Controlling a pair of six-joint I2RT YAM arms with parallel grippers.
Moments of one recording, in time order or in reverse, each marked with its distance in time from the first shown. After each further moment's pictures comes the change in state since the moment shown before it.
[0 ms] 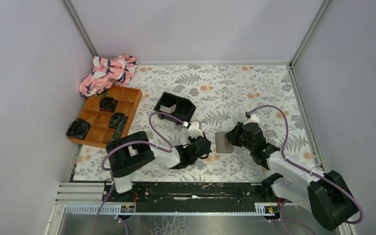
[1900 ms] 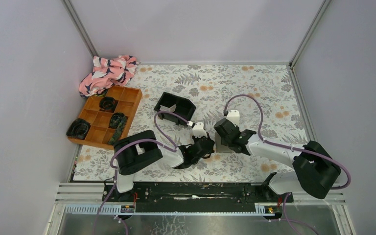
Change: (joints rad) left arm 0.004 0.082 0.031 0.106 0.018 0.091; right arm 0.284 0.298 0.346 -0.458 0.462 -0.101
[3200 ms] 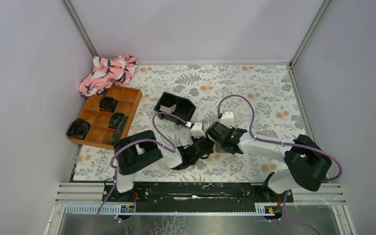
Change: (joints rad) left arm 0.009 0.000 -0.036 0.064 0.014 -0.008; right arm 0.080 0.109 0.085 -0.145 0.138 0.013
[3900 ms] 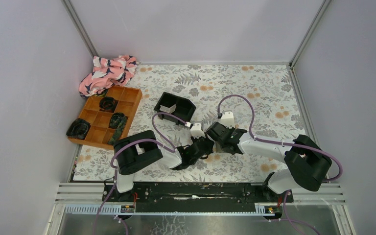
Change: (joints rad) left arm 0.002 0.000 -0.012 0.021 0.006 -0.008; right arm 0.005 0.001 0.000 -0.003 0.016 0.002
